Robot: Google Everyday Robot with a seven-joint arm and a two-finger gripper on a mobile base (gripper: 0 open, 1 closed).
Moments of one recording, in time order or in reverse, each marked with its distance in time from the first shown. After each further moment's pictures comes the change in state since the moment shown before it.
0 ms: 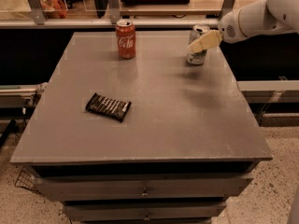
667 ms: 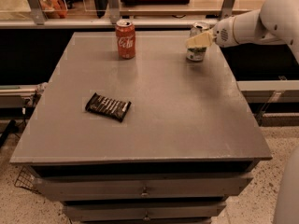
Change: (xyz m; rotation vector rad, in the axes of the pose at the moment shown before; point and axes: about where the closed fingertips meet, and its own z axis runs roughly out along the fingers) arm 0.001 -0.009 0.036 -0.062 -0.104 0.175
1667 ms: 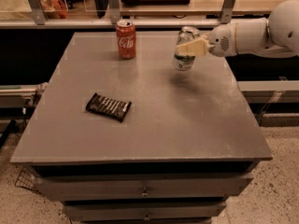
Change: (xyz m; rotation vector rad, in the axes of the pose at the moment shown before) arm -0.002 0.108 -0.031 -0.291 -0.094 -0.022
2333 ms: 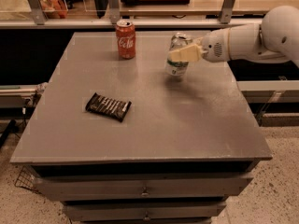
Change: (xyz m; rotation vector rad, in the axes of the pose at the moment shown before) arm 0.008 0.025 0.015 -0.033 0.003 -0.016
